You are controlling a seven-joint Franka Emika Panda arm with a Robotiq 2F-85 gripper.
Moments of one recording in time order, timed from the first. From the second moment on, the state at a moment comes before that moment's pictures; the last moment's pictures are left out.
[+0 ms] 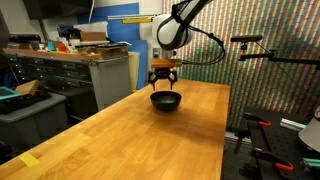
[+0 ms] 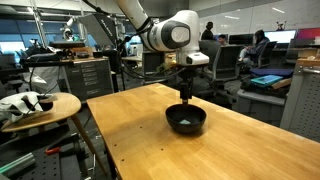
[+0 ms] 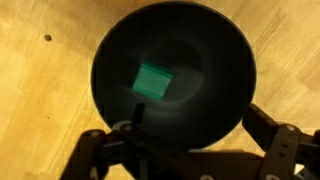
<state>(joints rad) 0.05 0.50 -0.12 -1.92 0.01 2.42 0.94</state>
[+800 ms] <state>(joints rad) 0.09 0.36 -0.11 -1.87 -0.17 2.23 0.76</state>
